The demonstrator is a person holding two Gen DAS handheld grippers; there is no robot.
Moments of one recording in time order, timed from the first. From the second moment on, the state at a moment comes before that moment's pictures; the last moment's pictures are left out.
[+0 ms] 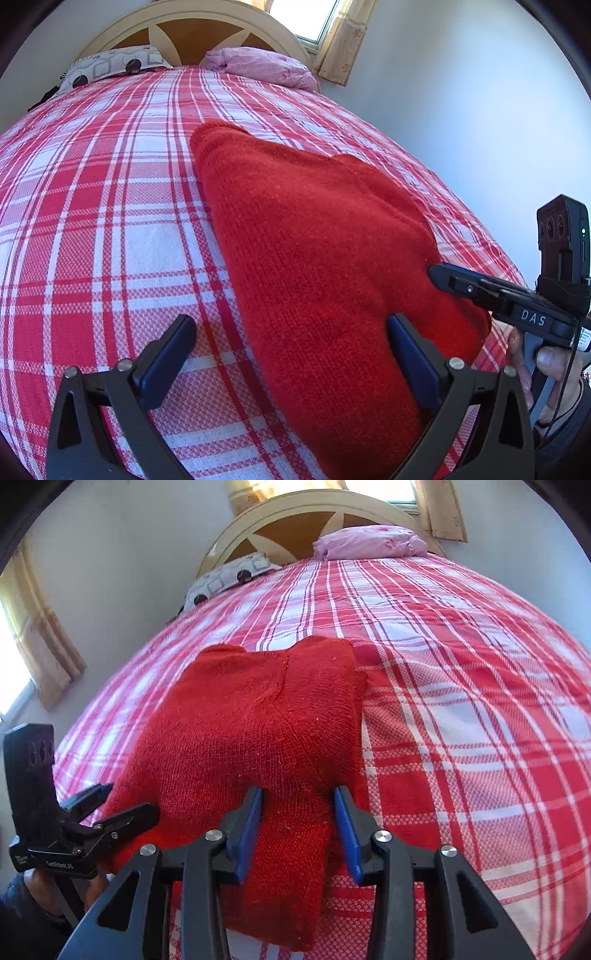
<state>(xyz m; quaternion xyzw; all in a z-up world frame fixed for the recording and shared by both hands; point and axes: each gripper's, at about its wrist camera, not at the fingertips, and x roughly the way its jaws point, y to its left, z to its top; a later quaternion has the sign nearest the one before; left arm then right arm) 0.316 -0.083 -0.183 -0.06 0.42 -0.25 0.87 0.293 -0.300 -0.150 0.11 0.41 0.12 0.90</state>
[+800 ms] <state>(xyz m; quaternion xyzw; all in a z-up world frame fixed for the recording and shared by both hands) 0.342 -0.052 -0.146 -0.07 0.39 -0.19 0.90 0.288 -0.349 -0.130 0.19 0.39 0.11 0.89</state>
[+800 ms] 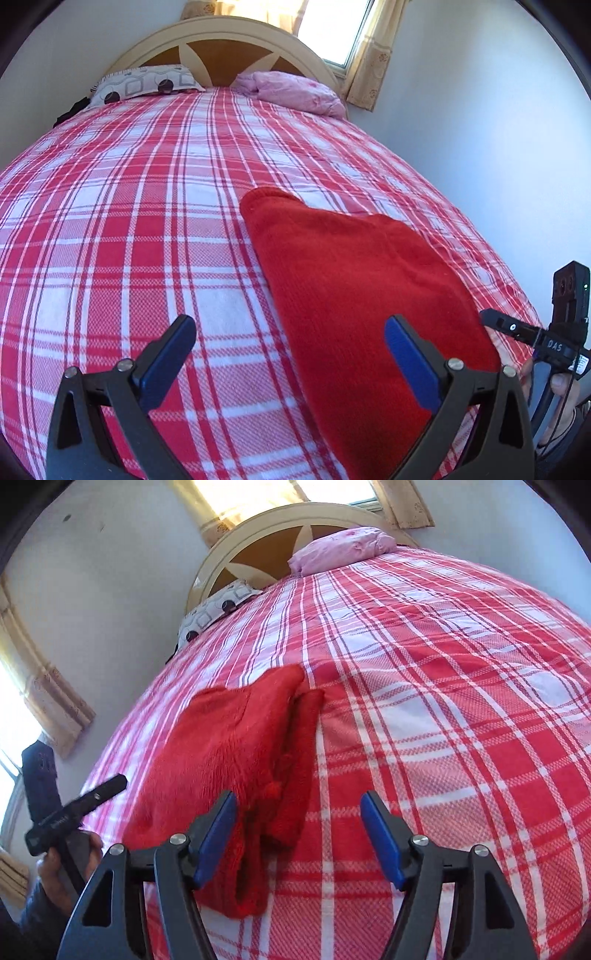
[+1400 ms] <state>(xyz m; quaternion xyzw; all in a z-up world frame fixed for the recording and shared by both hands) 0.375 -0.069 -0.184 -0.09 0.43 -0.24 0.86 0.370 -0.330 -0.163 0.22 0.45 0.13 0.85</state>
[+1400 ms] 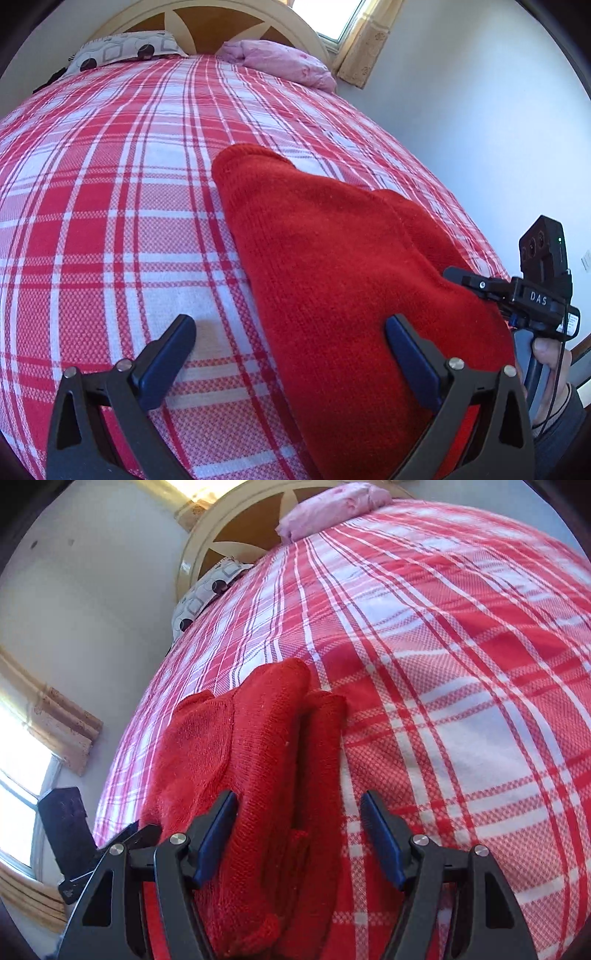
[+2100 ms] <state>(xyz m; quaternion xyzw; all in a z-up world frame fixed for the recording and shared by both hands) 0.380 -0.088 -0.187 -0.05 0.43 -0.24 0.87 0.376 -0.342 -0.181 0.29 0.44 0.18 0.83</state>
